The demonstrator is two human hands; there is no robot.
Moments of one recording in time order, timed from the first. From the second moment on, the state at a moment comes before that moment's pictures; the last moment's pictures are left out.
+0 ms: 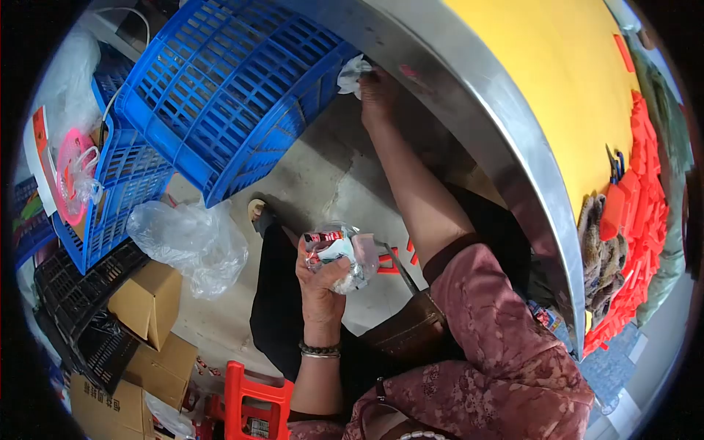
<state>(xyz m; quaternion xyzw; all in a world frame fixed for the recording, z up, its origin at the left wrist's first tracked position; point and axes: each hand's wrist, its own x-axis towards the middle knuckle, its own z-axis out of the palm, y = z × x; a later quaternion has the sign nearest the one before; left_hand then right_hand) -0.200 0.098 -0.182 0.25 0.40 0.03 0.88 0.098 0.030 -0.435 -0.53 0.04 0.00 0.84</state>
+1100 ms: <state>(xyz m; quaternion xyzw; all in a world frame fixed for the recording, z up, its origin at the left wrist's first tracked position) -0.200 0.097 -0.184 0.25 0.40 0.04 0.88 0.108 0.015 -0.396 -0.88 -0.12 -0.02 0.46</state>
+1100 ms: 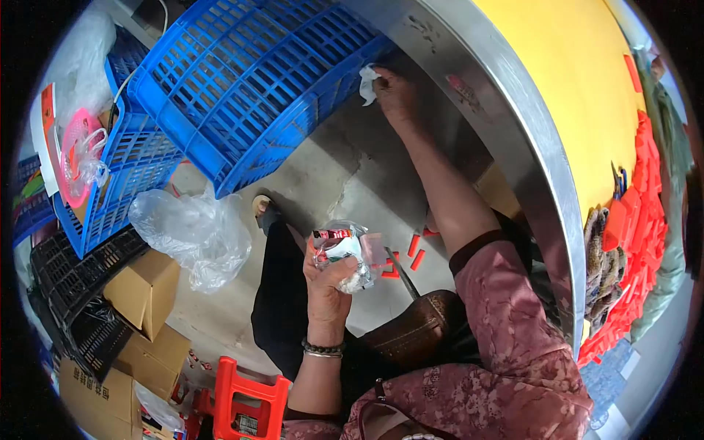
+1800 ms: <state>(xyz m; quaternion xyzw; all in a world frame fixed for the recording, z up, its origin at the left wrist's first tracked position) -0.199 0.102 -0.182 0.23 0.39 0.07 0.89 0.106 0.007 -0.374 -0.87 -0.11 0.02 0.48</state>
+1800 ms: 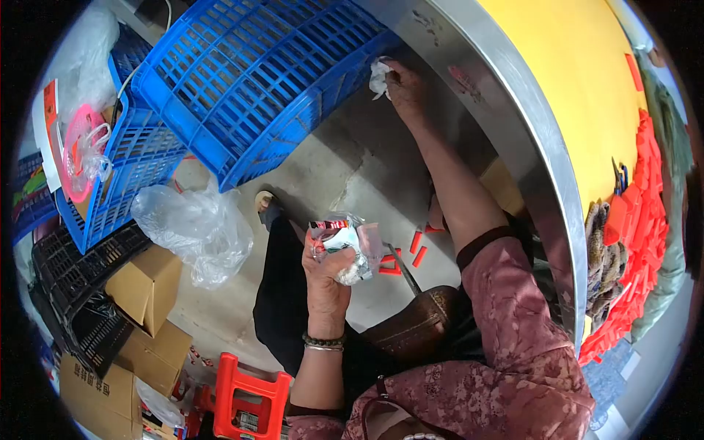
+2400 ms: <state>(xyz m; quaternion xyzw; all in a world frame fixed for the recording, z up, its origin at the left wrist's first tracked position) -0.195 0.106 -0.181 0.28 0.33 0.13 0.89 -0.033 -0.030 -0.250 -0.70 0.06 0.25 0.67</state>
